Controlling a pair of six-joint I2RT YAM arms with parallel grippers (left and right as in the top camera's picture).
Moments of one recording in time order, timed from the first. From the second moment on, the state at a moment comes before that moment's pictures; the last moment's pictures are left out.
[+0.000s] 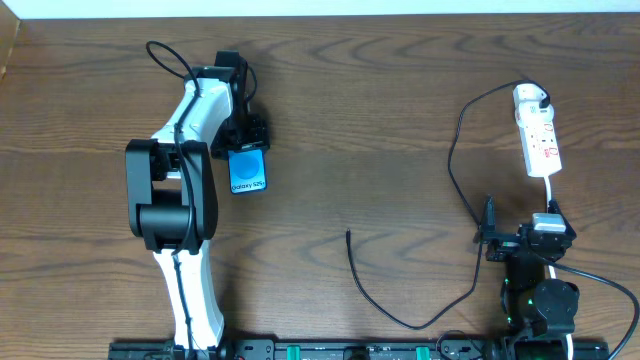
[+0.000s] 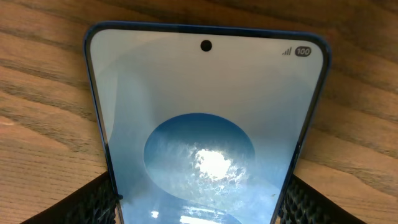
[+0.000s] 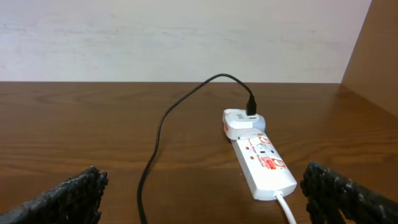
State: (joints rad) left arm -0.07 2.23 1.67 -1.02 0.02 -0.25; right arm 0.04 0.01 0.01 -0.06 0.13 -0.03
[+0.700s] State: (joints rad) left arm -0.07 2.22 1.67 -1.03 0.02 -0.25; right arm 0.04 0.01 0.01 -0.06 0.13 -0.03
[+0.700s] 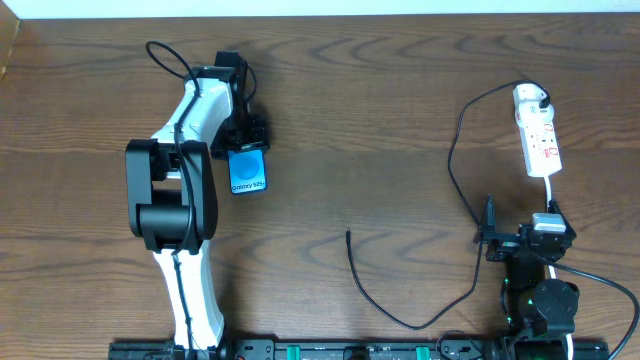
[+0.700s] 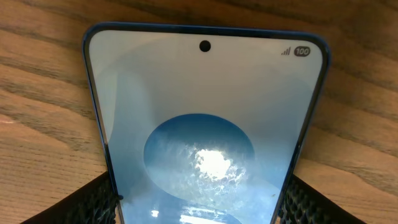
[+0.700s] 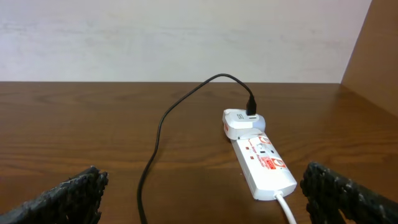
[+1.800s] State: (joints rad) left arm -0.07 2.22 1.68 -1.11 0.02 -0.25; right arm 0.04 0.01 0.01 -0.06 0.13 -0.03
